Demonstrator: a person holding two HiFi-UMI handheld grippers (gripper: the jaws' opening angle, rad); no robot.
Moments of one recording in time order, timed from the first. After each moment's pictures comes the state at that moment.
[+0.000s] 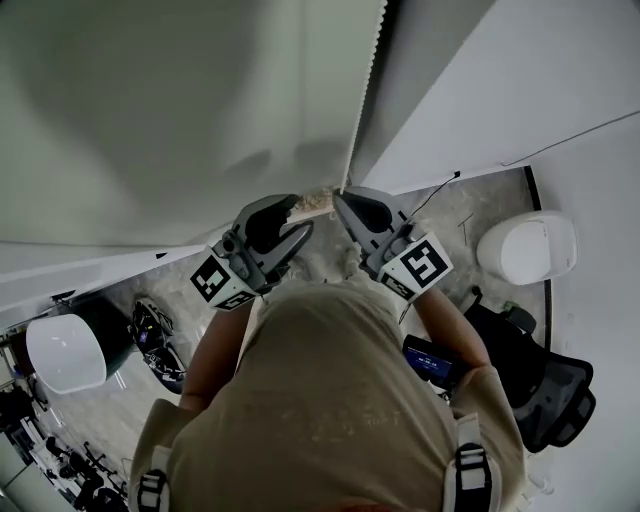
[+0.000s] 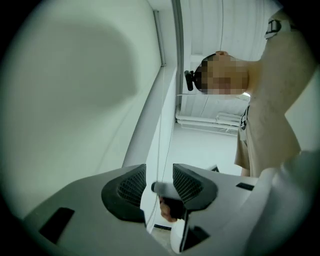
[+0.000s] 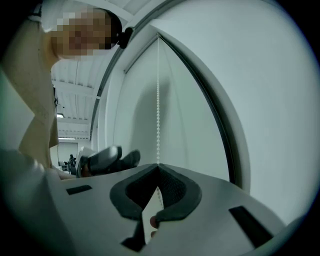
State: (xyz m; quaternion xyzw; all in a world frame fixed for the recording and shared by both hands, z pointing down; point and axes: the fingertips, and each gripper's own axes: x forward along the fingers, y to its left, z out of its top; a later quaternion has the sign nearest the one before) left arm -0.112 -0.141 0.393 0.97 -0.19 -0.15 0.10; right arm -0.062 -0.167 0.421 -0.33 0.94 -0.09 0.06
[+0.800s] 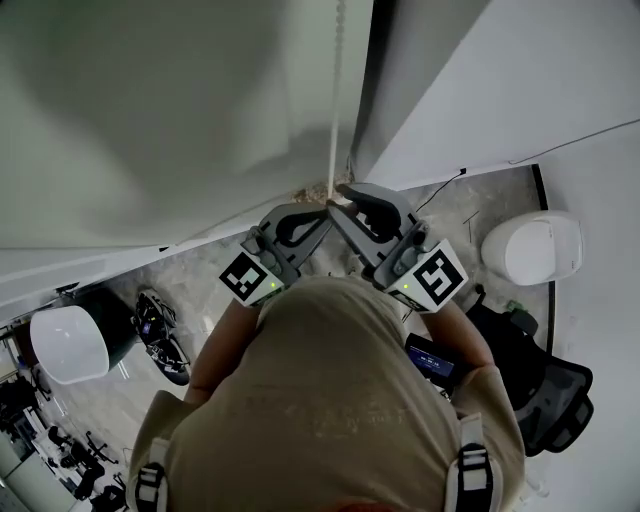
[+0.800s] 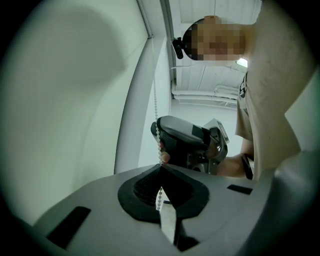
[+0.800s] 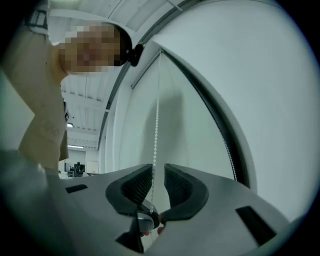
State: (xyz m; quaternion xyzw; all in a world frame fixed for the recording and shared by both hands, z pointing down) left arm -0.058 -0.143 0.432 0.98 -0.20 -0.01 0.06; right arm -0.059 -0.160 0.359 -0.29 0.94 -0.05 0.14
